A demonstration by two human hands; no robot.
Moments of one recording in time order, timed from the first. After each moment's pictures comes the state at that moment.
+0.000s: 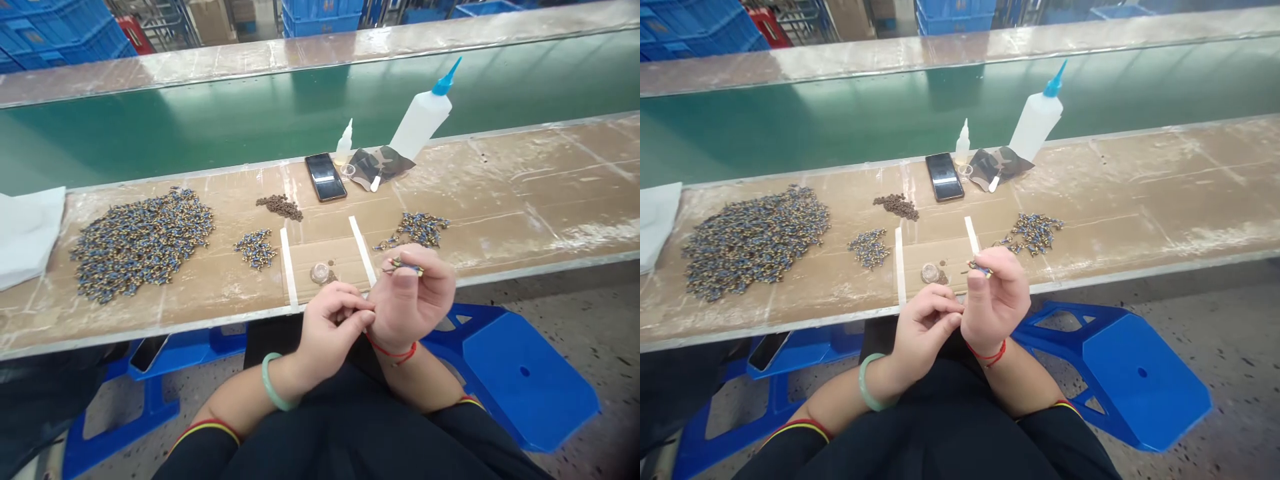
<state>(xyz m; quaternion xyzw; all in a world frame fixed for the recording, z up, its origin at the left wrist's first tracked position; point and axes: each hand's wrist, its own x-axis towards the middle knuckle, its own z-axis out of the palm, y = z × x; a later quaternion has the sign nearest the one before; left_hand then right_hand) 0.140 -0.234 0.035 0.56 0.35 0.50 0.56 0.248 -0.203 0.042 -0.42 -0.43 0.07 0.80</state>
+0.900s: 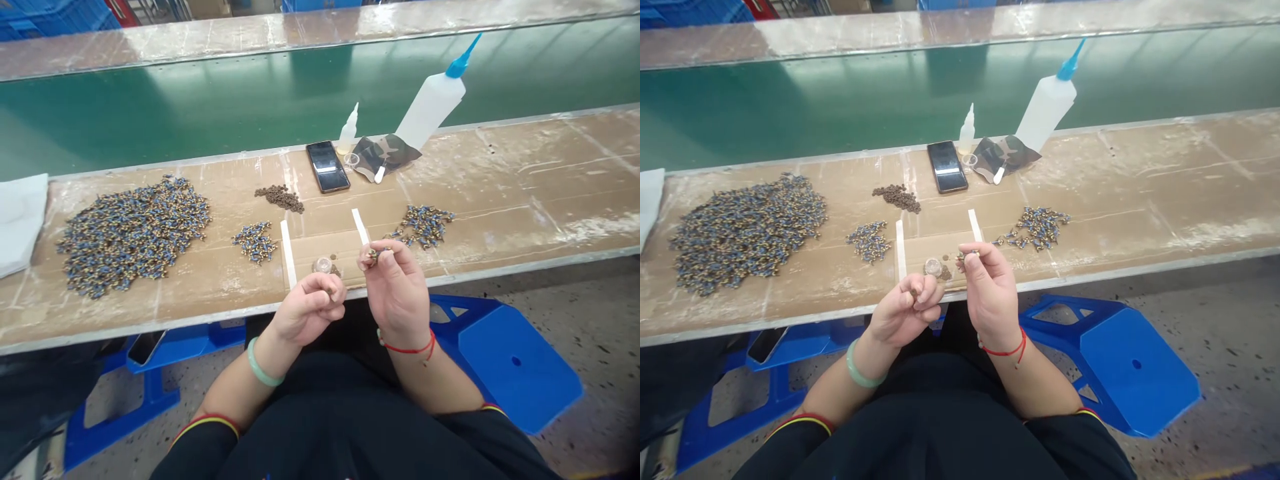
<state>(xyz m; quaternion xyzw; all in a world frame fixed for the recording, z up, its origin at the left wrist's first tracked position) 0.117 -0.205 0.036 0.21 0.17 0.41 0.87 0.262 -0.211 0.039 -0.44 -0.35 0.43 0.71</state>
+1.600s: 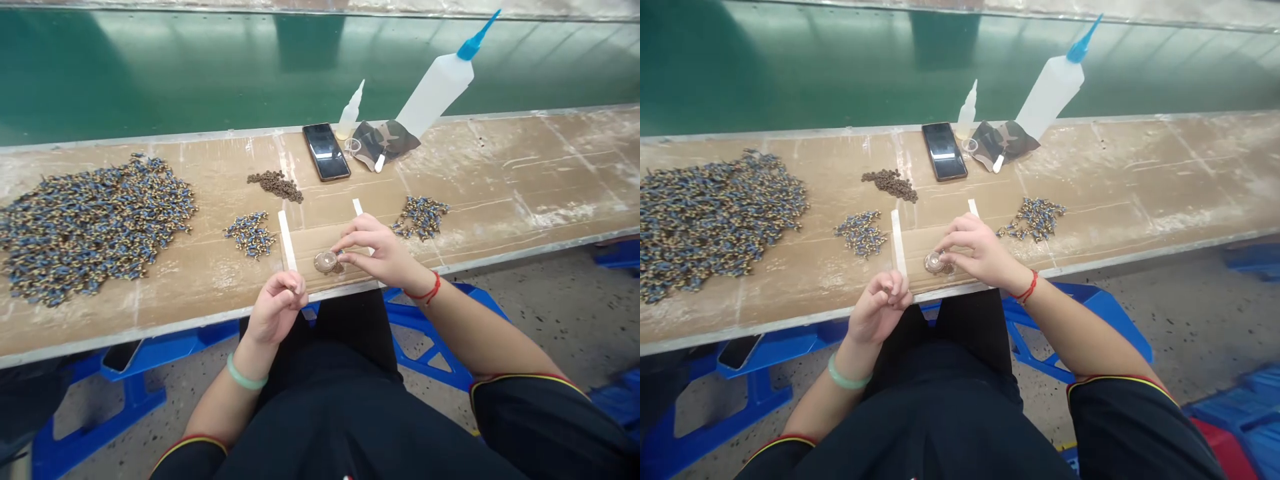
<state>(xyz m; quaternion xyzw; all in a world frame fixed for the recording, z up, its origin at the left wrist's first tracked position) 0.079 -0.212 -0.007 0.25 0.22 0.51 0.79 0.322 -0.161 0.044 -0.42 -0.81 0.26 0.33</state>
